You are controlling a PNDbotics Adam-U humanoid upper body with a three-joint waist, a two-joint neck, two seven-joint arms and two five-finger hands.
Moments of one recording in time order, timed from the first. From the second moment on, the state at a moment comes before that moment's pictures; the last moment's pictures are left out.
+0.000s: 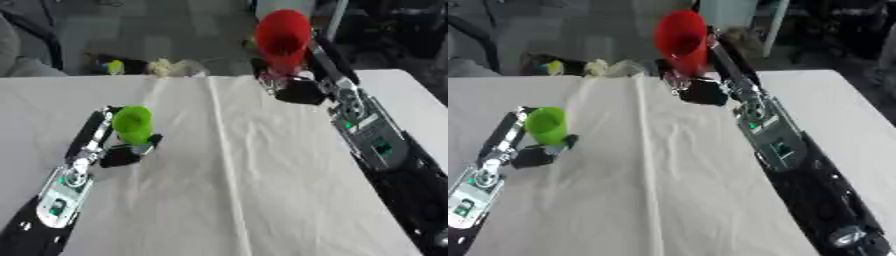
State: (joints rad) left arm -0.64 0.23 -0.17 -1.15 -0.52 -0.23 0.02; right arm -0.80 -0.32 0.27 -1.44 0.25 -0.17 0.03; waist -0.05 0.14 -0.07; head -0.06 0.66
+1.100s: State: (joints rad) left arm -0.64 0.17 -0.23 -1.13 -0.55 -0.26 -0.04; right arm -0.93 -0.22 0.32 -1.29 0.44 -0.25 0.11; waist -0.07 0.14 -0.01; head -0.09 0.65
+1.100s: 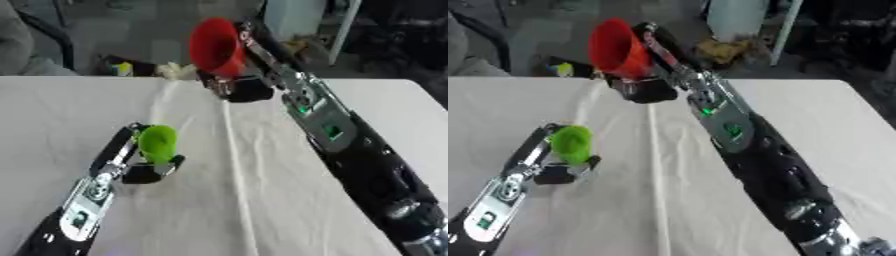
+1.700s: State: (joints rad) left arm -0.64 0.16 -0.32 -1.15 -0.54 -0.31 -0.11; right arm -0.93 -0.19 0.33 -1.20 0.57 -0.32 0.08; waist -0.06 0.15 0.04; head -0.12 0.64
